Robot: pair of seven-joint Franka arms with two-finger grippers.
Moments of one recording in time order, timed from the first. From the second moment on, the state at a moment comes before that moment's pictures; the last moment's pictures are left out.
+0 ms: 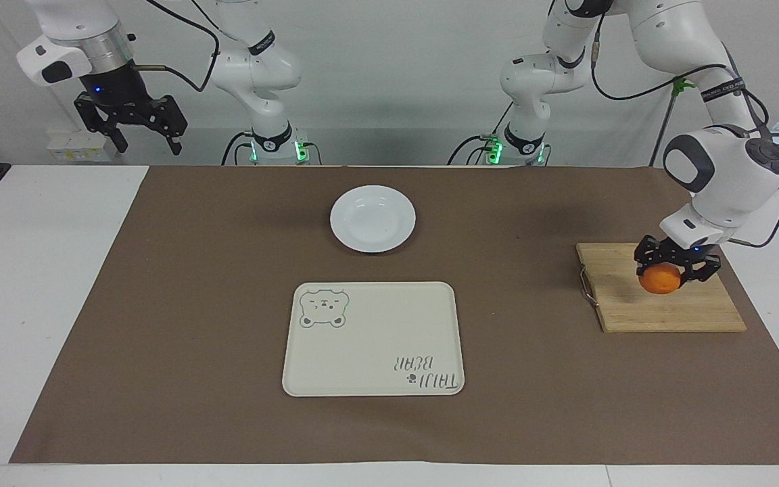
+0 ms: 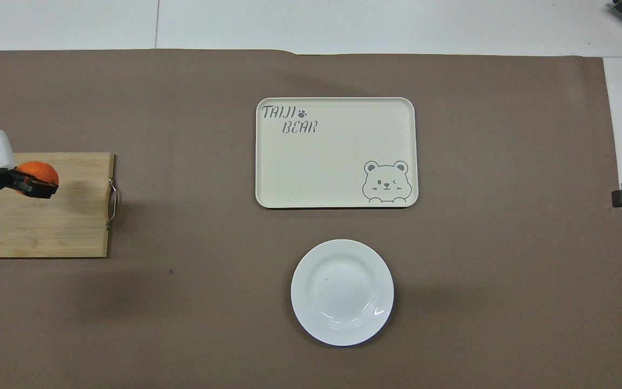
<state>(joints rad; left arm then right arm) 0.07 0.17 0.07 -1.95 -0.05 2.15 0.70 0.02 -0.10 -0.10 -1.57 -0.03 1.49 -0.03</state>
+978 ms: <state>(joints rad) -0.67 0.14 0.06 -1.96 -0.10 2.13 -0.08 0.02 -0.10 -0.10 -1.57 -0.03 1.49 -0.03</state>
